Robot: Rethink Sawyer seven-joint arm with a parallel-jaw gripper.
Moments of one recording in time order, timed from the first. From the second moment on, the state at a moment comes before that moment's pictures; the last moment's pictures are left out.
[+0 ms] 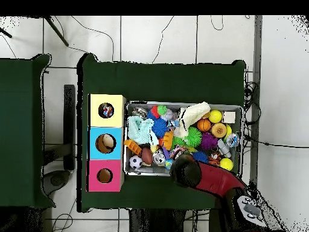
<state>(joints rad) -0.41 -0.55 -0.10 1.88 -0.18 0.20 2.02</state>
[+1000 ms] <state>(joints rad) -0.37 -0.56 -0.10 1.68 -0.16 0.57 2.02</state>
